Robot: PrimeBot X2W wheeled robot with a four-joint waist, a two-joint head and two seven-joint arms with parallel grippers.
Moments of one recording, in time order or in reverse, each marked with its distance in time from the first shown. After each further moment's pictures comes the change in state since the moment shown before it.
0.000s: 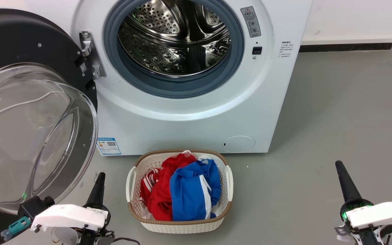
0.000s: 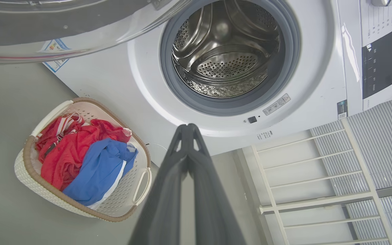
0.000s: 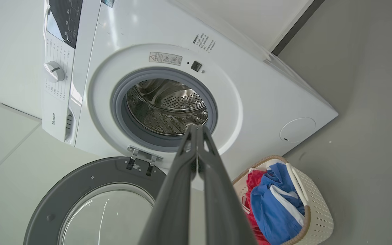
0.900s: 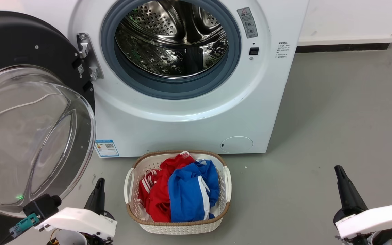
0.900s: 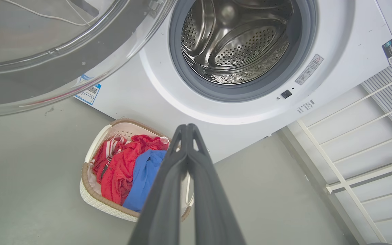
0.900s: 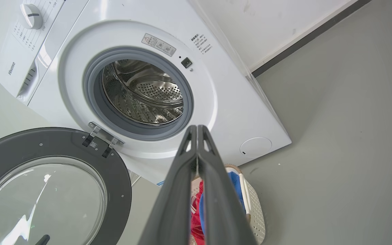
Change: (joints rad) left arm 0.021 0.068 -0.098 -0.013 0.256 0.070 -0.073; right arm 0.047 0.000 0.013 -0.065 -0.340 0.000 -0.031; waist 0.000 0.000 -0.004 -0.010
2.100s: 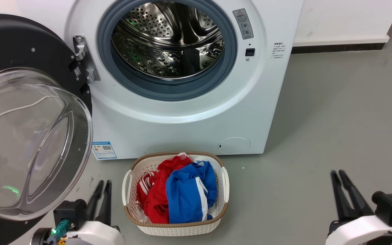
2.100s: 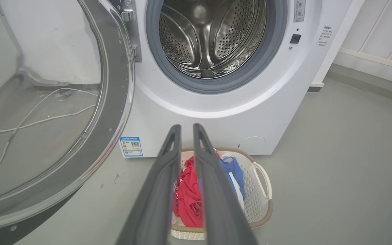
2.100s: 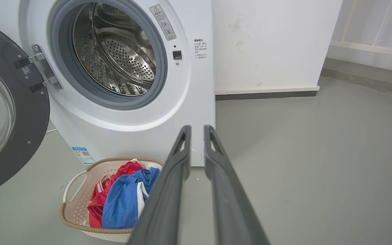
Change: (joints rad) left arm 0.020 0.118 -0.170 -0.039 0.480 0.127 -0.125; right arm 0.069 0.000 0.024 -0.122 -0.619 0.000 -0.053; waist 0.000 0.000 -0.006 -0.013
